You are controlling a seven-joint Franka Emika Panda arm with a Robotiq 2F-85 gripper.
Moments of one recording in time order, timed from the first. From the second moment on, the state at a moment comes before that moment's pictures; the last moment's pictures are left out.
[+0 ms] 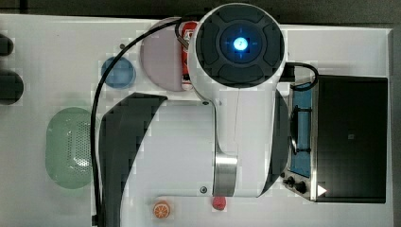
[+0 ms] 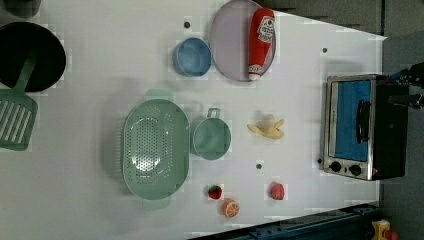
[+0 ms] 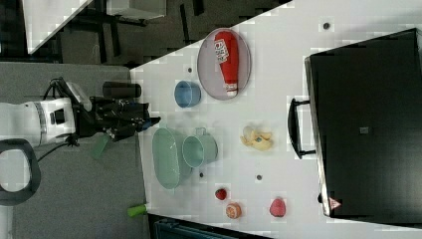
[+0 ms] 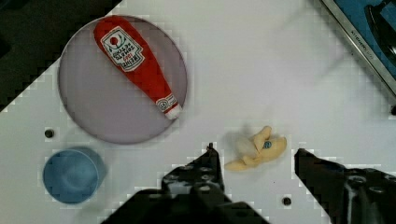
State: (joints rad) arm -0.01 -0.03 -0.01 -1.79 -0.02 0.22 -0.07
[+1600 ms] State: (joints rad) arm -0.01 0.22 -0.01 -2.20 -0.03 0.67 -0.92
